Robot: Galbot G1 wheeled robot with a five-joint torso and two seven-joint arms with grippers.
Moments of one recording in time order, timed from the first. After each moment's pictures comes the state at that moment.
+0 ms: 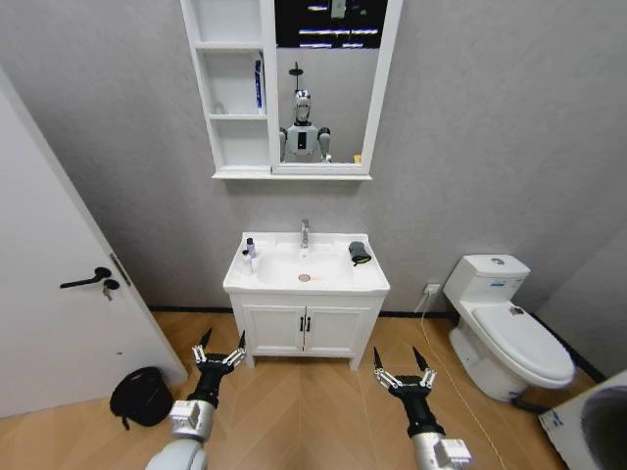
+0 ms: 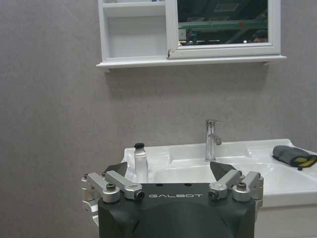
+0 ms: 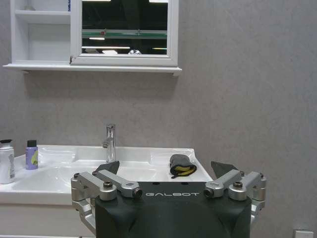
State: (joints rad) left arm 1.54 -1.49 -0.56 -2.09 -0.03 -0.05 0.08; right arm -1.75 1.44 0.55 2.14 0.09 0.23 0.09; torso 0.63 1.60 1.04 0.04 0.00
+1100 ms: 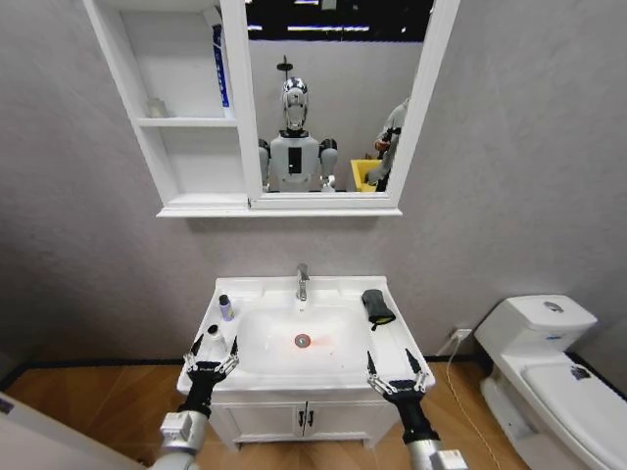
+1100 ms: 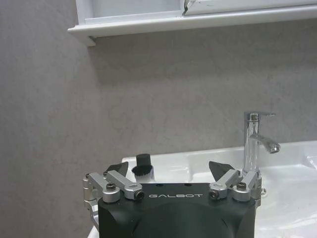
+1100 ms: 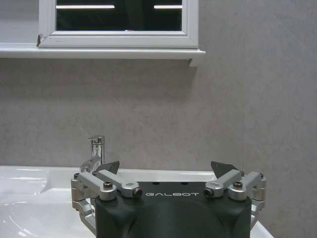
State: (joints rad) left arm 1.60 -1.50 -0.59 -2.06 -0.01 -0.09 0.05; right arm -1.76 1.46 0.54 2.08 0.07 0.36 0.02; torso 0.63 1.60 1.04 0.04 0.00
